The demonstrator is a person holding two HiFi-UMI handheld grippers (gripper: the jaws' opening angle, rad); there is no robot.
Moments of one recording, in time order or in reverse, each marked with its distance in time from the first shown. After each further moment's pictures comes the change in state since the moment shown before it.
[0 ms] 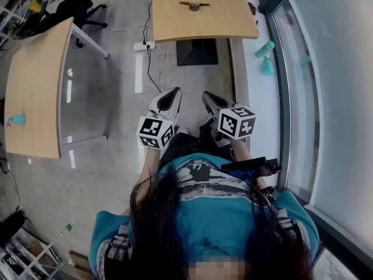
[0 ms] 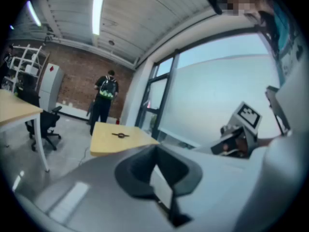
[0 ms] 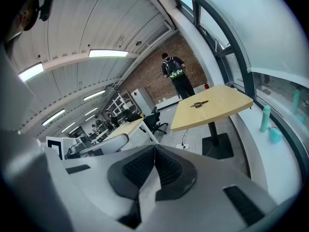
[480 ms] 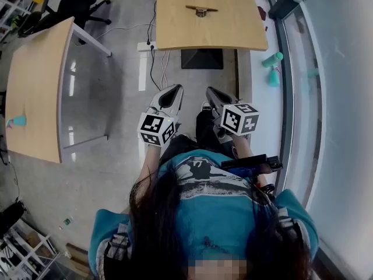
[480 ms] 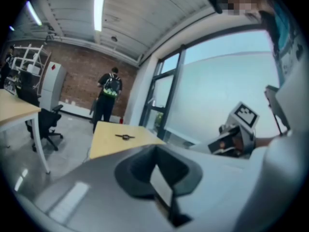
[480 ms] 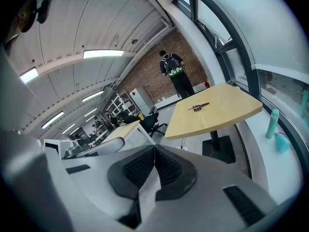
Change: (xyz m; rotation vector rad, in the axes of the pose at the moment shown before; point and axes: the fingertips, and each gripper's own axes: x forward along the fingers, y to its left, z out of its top) left arm 0.088 0.054 0.016 -0.006 0.021 0.039; right arm 0.067 -0.068 0.066 0.015 0.009 0.013
